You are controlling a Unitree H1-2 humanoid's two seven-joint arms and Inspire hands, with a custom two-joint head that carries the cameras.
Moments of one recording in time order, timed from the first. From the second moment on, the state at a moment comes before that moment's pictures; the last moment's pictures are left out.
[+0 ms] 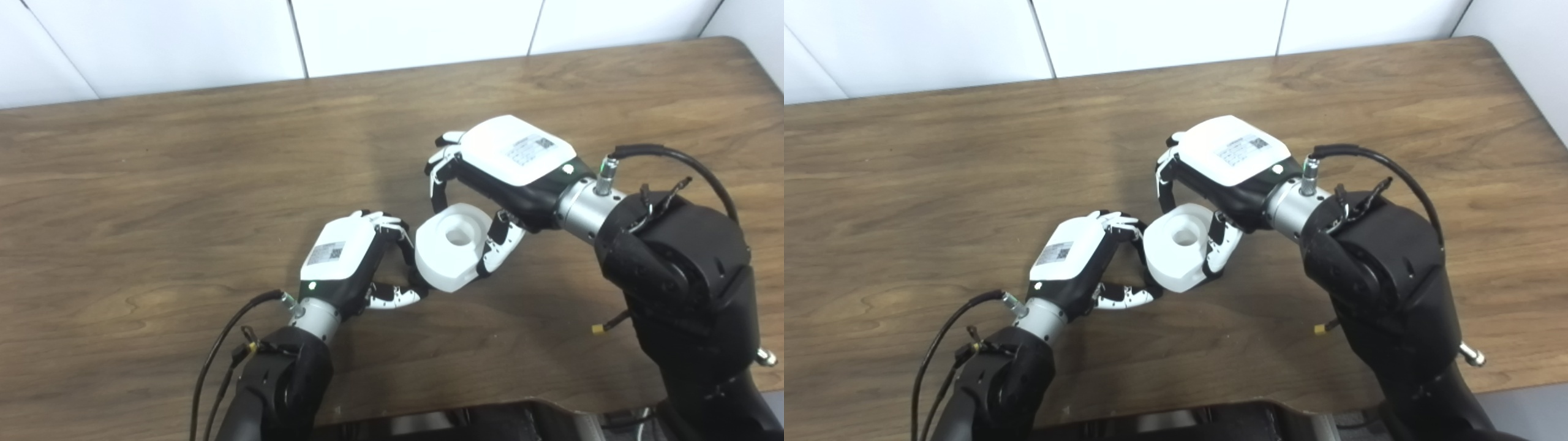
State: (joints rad) left arm 0.02 0.07 -0.48 -0.36 1.01 0.22 -0.35; right arm -0.32 -0.29 0.23 -0.83 -1.09 0.23 1.17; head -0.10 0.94
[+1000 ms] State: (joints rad) left arm 0.02 0.06 -0.48 -0.36 1.01 0.22 -0.36; right arm -0.30 -0.27 0.23 -0.81 -1.11 0.23 1.17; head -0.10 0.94
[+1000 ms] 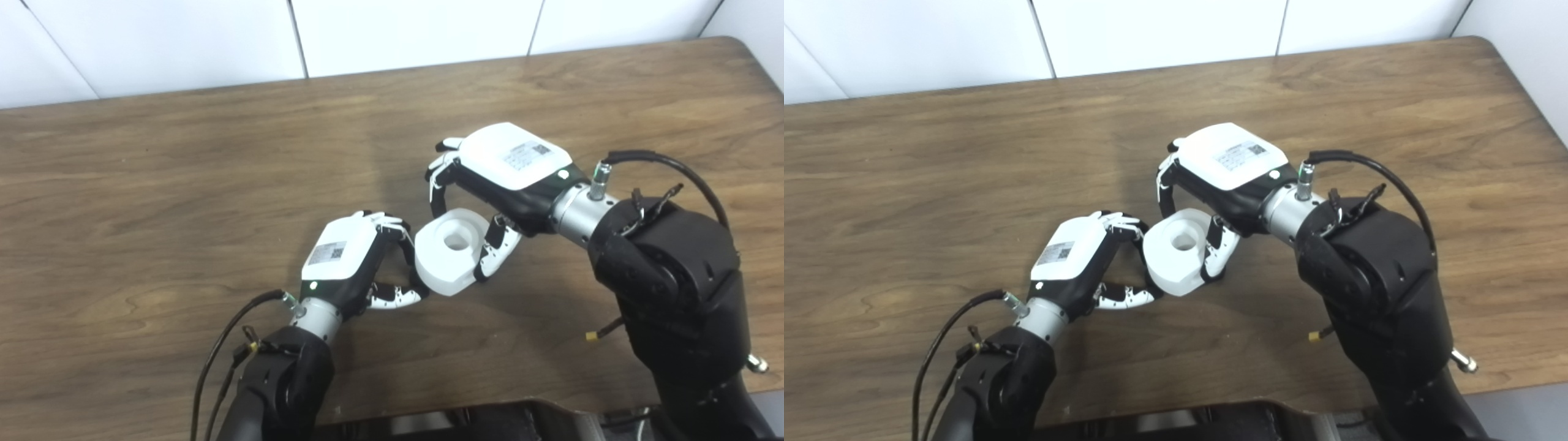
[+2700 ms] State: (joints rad) left arm 0.02 0.06 -0.48 -0.38 1.02 0.23 -0.38; right arm -0.24 -0.25 0.21 -0.83 -1.14 0.15 1.11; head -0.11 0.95
